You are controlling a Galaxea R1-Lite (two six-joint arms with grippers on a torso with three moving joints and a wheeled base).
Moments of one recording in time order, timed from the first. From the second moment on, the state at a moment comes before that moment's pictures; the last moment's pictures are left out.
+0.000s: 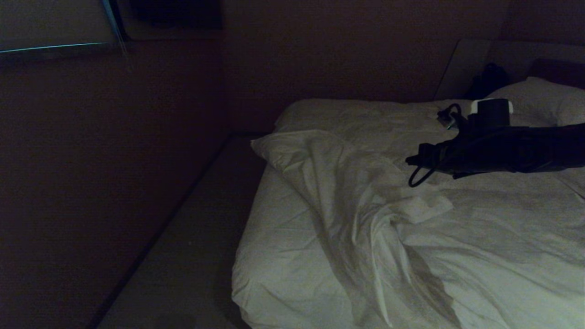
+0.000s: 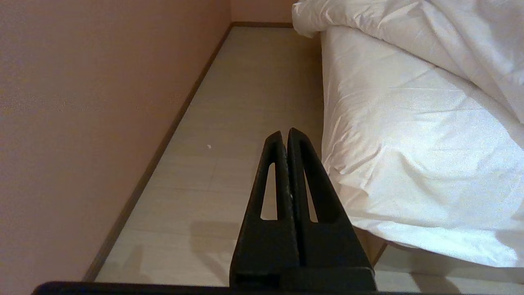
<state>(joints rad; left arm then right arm) 0.01 0.00 0.00 0.00 0.00 0.00 0.05 2.00 -1.50 -0.02 0.30 0.21</state>
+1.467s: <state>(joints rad) 0.01 0.00 0.00 0.00 0.00 0.00 -0.08 2.21 -1.61 0.00 0.17 0.11</state>
